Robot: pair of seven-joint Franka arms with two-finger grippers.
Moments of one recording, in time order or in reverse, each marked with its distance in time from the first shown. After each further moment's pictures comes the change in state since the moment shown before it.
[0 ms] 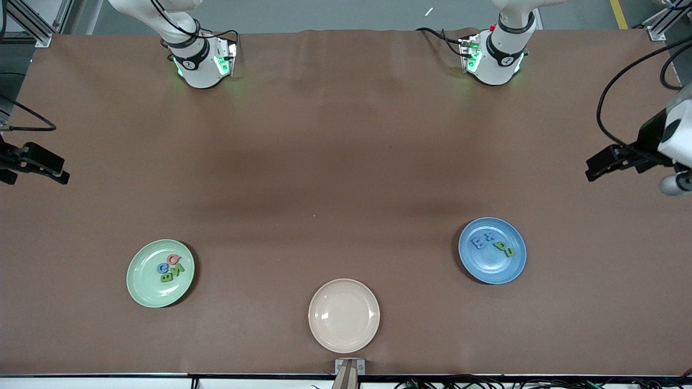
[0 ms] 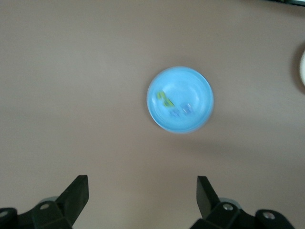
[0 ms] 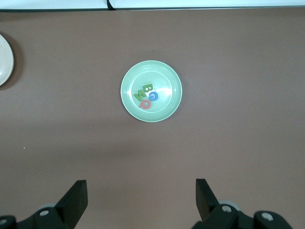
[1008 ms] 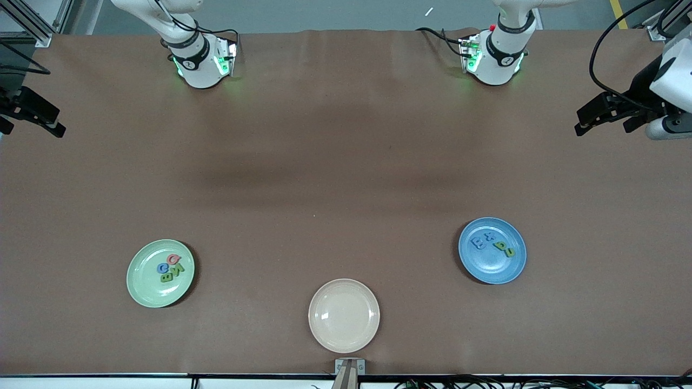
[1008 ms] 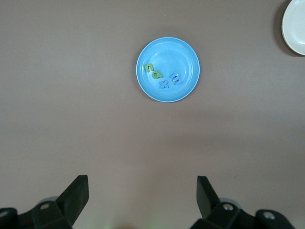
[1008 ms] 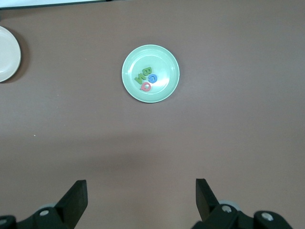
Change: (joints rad) left arm -0.088 -0.176 0.062 -0.173 -0.020 -0.007 0.086; right arm -0.131 -0.209 0.166 -0.176 -0.033 -0.021 0.078
